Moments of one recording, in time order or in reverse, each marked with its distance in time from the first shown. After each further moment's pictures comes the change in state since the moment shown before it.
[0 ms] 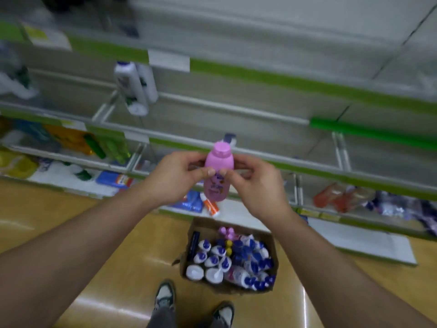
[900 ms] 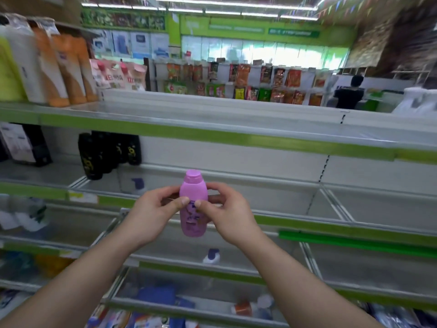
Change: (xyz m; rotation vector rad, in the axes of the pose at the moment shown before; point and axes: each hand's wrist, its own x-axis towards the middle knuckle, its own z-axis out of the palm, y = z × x) left_hand 0.011 0.172 -0.107 -0.098 0.252 0.400; right_hand 0.068 -0.180 -0.088 0.269 0.029 -0.266
